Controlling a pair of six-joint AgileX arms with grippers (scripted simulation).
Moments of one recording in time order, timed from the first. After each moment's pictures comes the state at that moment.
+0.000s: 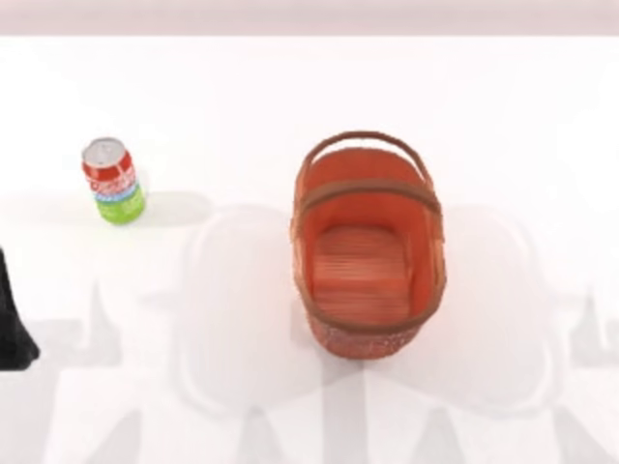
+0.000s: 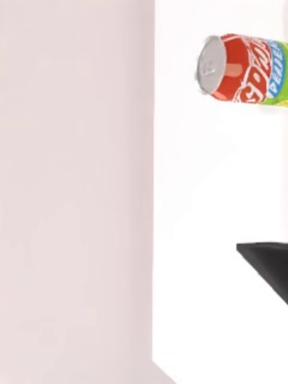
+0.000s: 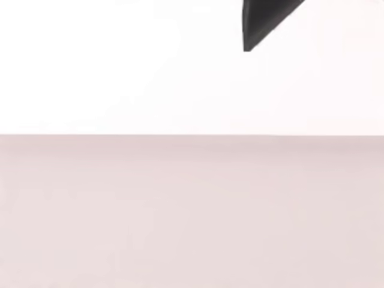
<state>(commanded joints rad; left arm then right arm) 0.00 0.00 0.00 0.00 0.00 0.00 0.00 0.00 0.00 0.00 0.00 0.00</state>
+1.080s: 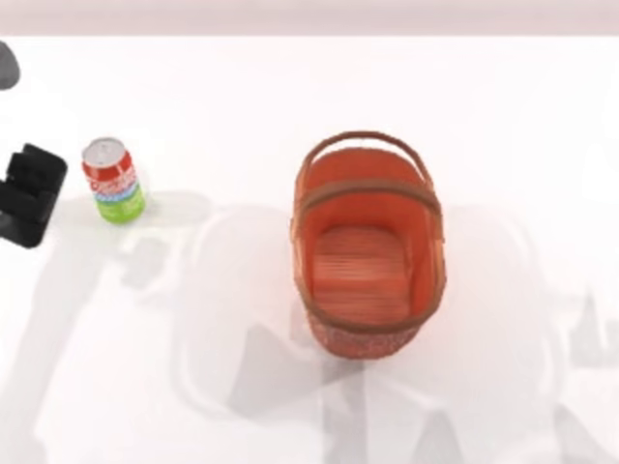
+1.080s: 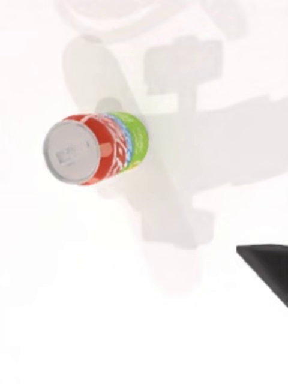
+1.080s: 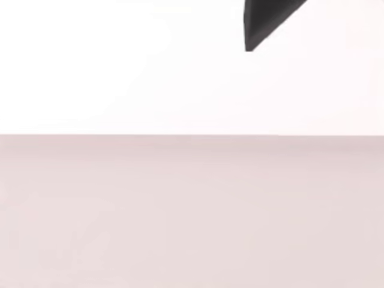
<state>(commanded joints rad) -0.12 1.06 1.01 -0.75 0.05 0.34 0.00 0.00 0.00 0.00 0.00 0.00</state>
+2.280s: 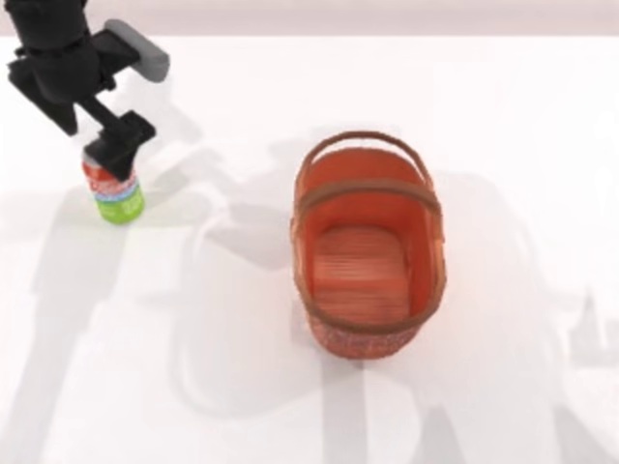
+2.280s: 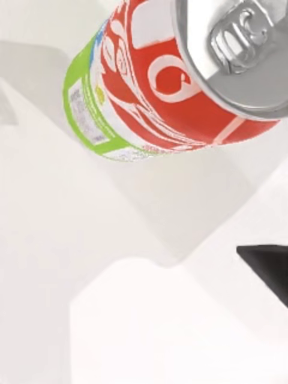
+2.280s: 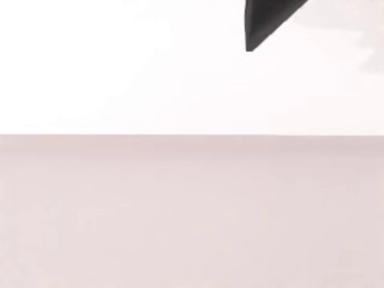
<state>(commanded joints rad) -0.13 2.34 2.14 -1.37 0.00 0.69 0.00 0.00 0.00 0.00 0.00 0.00</state>
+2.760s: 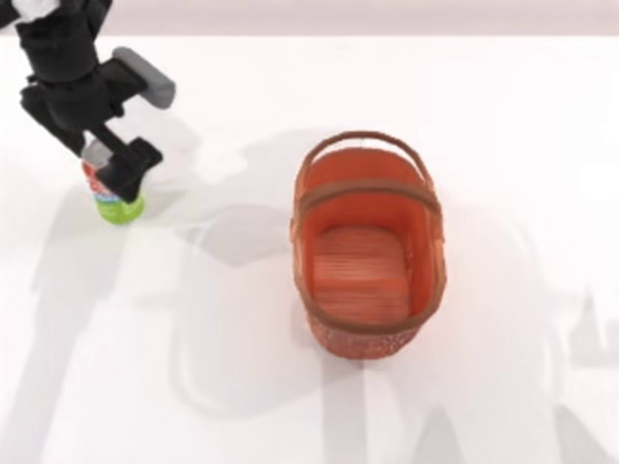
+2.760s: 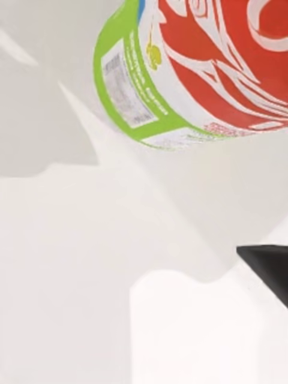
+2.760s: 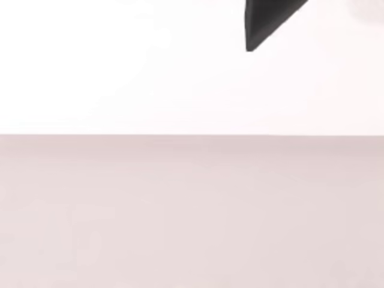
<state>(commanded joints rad) -0.13 2.35 2.00 -1.22 0.00 0.69 0.00 0.00 0.00 0.00 0.00 0.00</state>
